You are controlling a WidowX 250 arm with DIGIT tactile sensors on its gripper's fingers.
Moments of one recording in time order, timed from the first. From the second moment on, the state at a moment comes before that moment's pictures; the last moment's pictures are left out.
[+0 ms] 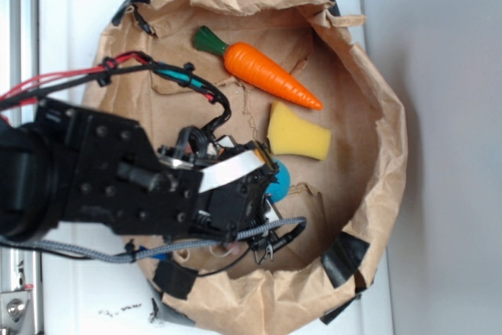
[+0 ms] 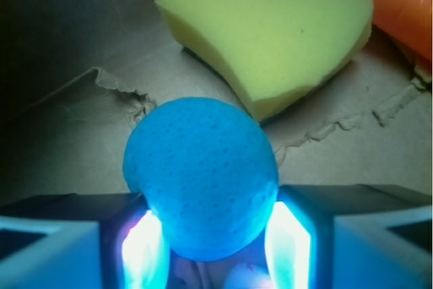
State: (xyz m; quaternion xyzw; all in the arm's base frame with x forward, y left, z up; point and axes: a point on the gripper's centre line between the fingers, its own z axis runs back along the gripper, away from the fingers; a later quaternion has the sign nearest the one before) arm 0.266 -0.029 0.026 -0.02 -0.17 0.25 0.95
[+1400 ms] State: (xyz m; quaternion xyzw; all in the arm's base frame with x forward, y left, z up) arm 0.265 0.009 0.137 -0.09 -0.05 0.33 0.94
